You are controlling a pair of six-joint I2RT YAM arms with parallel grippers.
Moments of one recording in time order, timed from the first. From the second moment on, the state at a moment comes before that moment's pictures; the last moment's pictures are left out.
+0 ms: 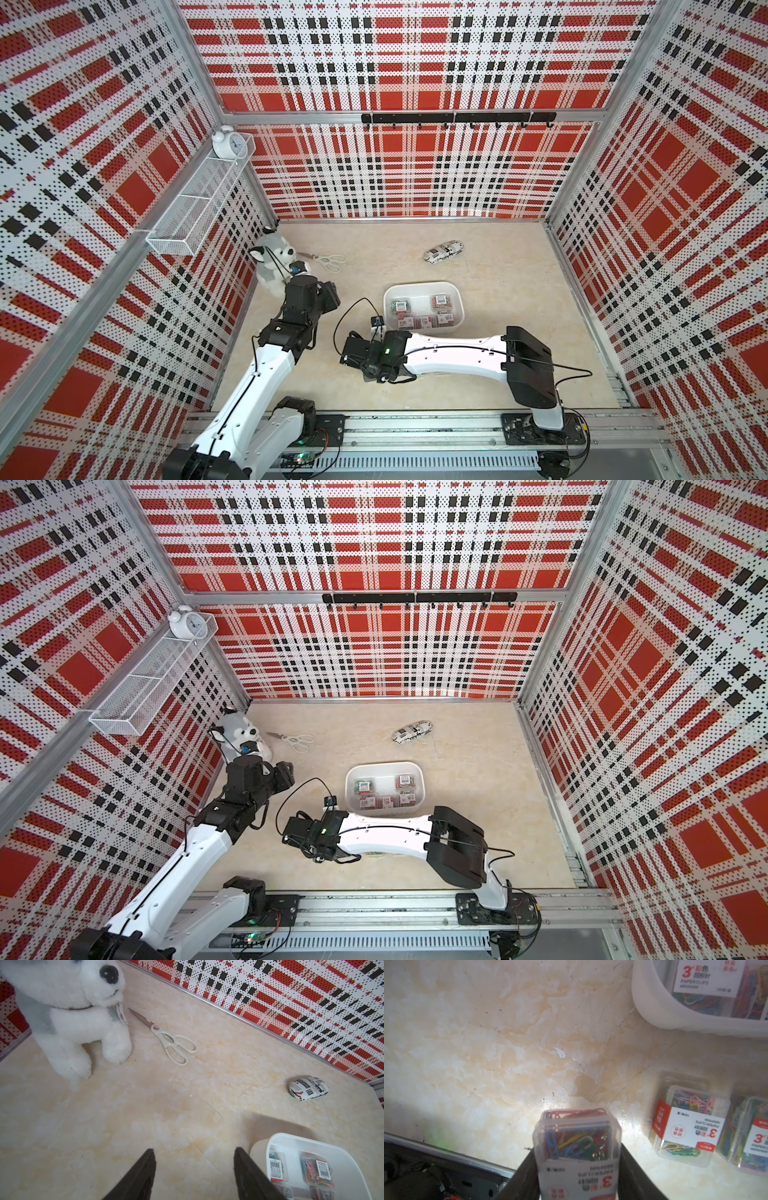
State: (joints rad) left arm -0.17 0.93 0.68 -0.34 -0.14 -0.49; right arm 1.35 2.01 1.61 -0.91 0.27 1.14
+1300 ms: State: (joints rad) left arm -0.17 0.91 0.68 -0.34 -0.13 -0.49; right arm 1.30 2.08 1.54 -0.86 0.25 1.22
